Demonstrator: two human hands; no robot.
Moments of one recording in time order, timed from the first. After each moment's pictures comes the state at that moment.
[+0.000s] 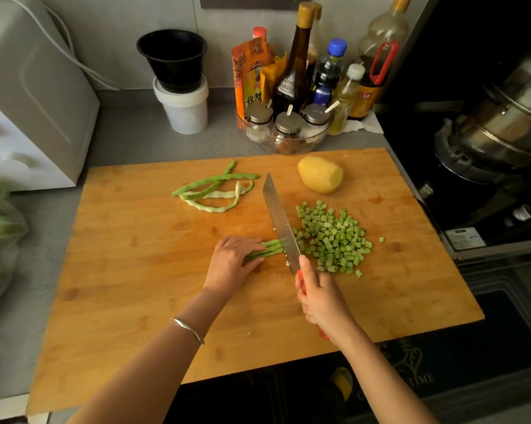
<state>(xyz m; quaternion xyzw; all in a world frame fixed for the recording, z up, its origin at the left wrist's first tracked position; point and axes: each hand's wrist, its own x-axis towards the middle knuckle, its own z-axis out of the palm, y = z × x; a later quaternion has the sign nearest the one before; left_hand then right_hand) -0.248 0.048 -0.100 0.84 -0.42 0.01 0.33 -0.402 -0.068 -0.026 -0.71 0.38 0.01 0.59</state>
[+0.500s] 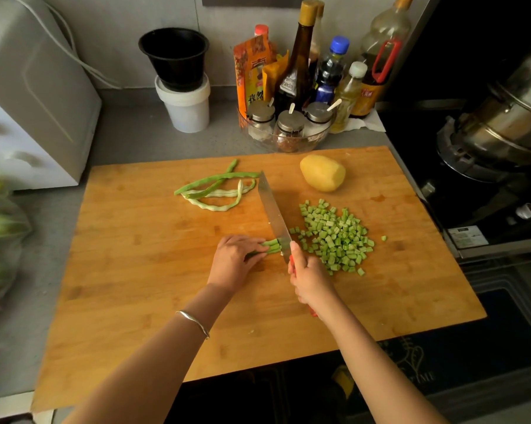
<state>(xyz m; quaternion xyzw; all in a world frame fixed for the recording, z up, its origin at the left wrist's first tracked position) -0.247 0.047 -0.100 0.84 -0.41 0.00 0.34 -0.366 -0.070 -0.041 -0.72 0.43 0.03 0.54</state>
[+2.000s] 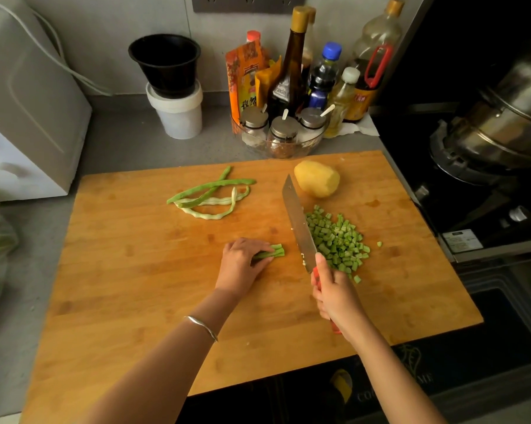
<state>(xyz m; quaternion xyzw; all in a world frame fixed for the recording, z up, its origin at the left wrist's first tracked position) -0.250 0.023 -0.101 0.84 -0.39 -0.03 0.37 -0.401 -0.093 -0.024 -0.69 0.44 -0.02 0.58</state>
